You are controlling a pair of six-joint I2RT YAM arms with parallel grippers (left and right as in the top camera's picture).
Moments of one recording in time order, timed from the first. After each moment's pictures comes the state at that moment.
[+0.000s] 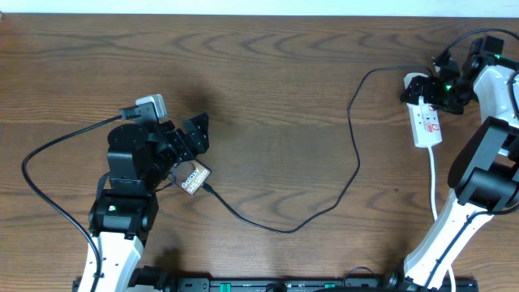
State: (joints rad) left arm -0.10 0.95 0.67 -0.19 0.25 -0.50; right arm -0.36 2.28 1.85 -0.98 -0.34 -0.19
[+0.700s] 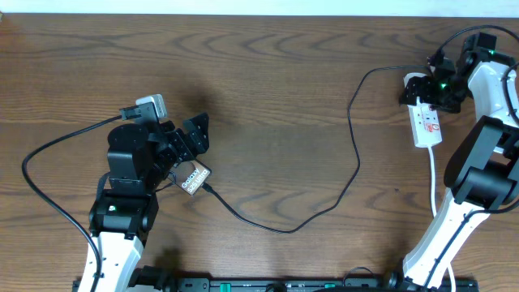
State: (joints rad) left arm -0.10 0.95 0.67 -0.19 0.25 -0.50; right arm -0.32 2.28 1.88 -1.04 -0.28 -0.19
